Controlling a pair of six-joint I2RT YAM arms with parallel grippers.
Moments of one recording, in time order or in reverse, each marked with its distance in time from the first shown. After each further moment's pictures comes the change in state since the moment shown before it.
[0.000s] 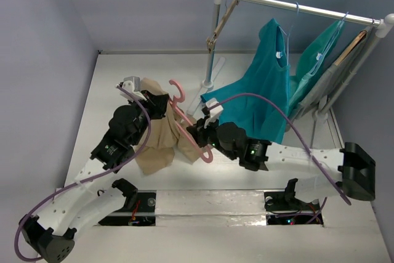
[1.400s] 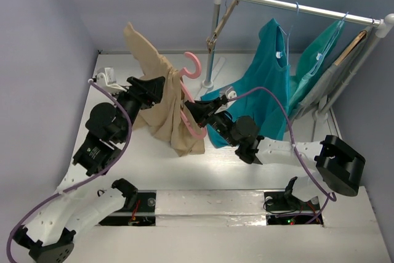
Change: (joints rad) left arm 0.000 -0.023 0.229 -0.083 -0.031 -0.089; right arm -0.171 0.149 -0.109 0.779 -0.174 -0.091
